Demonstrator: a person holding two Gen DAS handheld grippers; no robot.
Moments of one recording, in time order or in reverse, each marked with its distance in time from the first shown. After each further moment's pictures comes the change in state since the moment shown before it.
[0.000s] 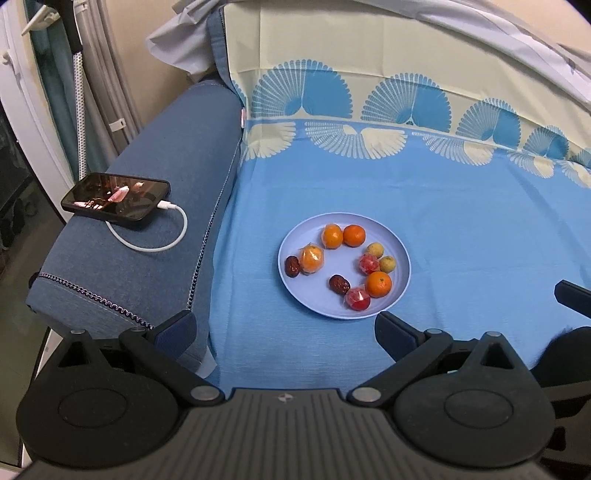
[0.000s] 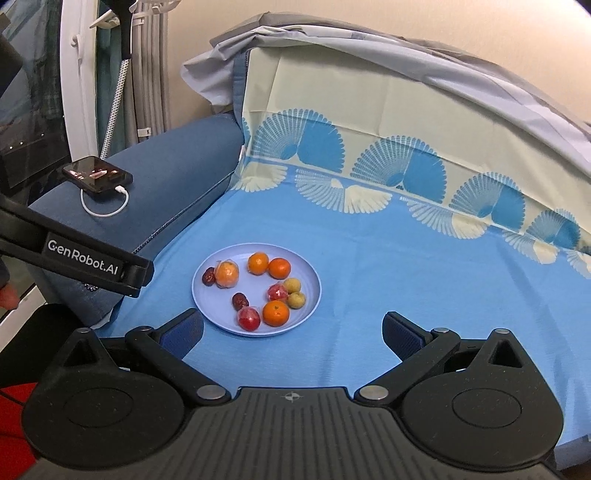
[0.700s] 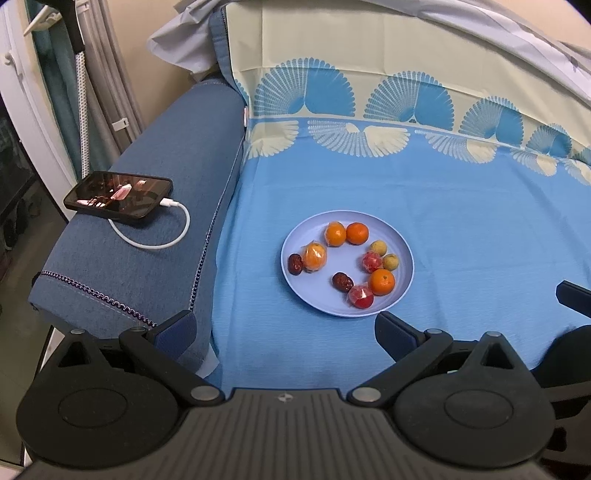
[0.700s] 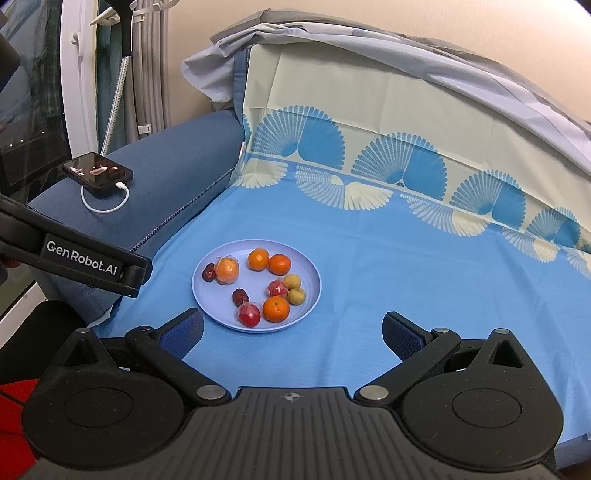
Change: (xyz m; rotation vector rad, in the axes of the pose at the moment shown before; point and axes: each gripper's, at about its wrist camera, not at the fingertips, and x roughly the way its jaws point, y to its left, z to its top) left arm 0.002 0.000 -0.002 0.000 0.003 0.019; right arm 0.001 0.002 -0.001 0.000 0.013 0.002
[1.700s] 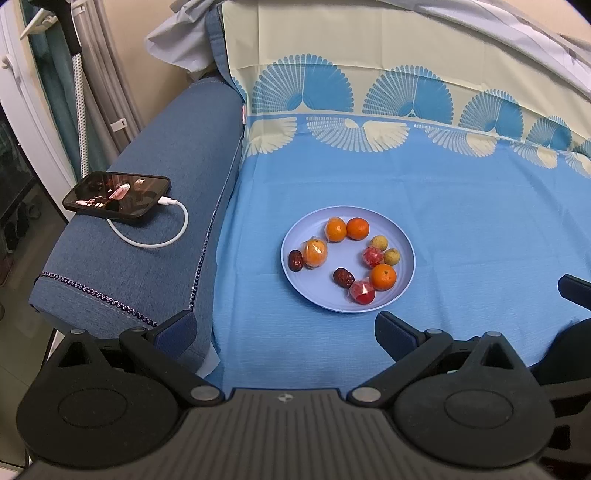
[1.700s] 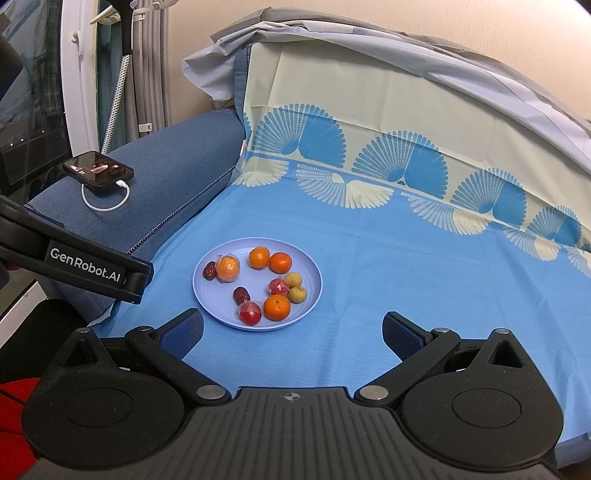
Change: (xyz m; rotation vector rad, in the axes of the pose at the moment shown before) left arm 0.003 -0.002 -0.002 0.017 0.008 0.006; right arm 0.001 0.001 0.000 0.002 0.003 -0.001
